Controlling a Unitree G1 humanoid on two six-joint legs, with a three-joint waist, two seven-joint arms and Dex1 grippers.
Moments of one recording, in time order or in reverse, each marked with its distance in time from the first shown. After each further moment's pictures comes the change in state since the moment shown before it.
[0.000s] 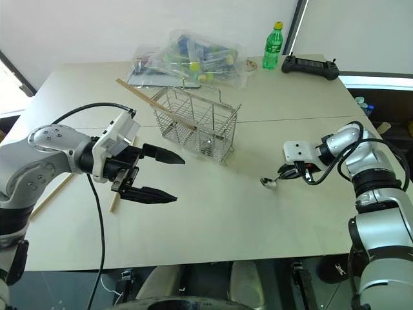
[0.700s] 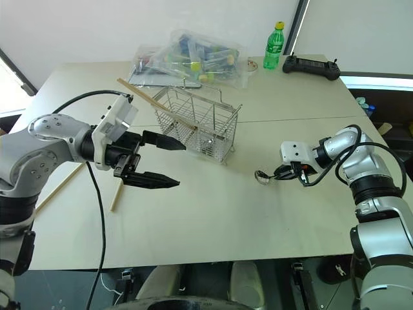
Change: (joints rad) left arm -0.051 -0.027 0.001 0.057 0.021 -0.023 -0.001; right arm 0.076 -0.002 -0.019 -0.119 0.026 0.102 -0.021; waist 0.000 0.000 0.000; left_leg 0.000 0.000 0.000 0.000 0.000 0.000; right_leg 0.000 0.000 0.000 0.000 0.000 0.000
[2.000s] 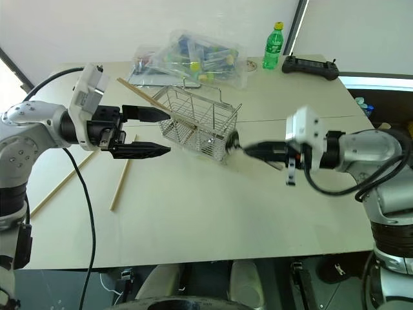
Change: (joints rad) left arm -0.039 0.007 0.131 0.093 -0.019 -0.002 0.080; right arm 0.291 0.018 -0.446 -1.125 0.721 0.811 -0.441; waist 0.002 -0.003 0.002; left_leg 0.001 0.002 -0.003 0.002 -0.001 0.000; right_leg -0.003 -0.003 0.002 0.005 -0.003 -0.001
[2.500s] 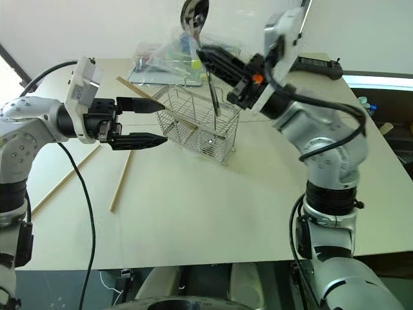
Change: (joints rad) left arm -0.015 -0.016 0.004 0.055 0.064 -0.059 -0.001; right arm -0.297 0.453 0.086 0.070 0.119 0.111 -0.578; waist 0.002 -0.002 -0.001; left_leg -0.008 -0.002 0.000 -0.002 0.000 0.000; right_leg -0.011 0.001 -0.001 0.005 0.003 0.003
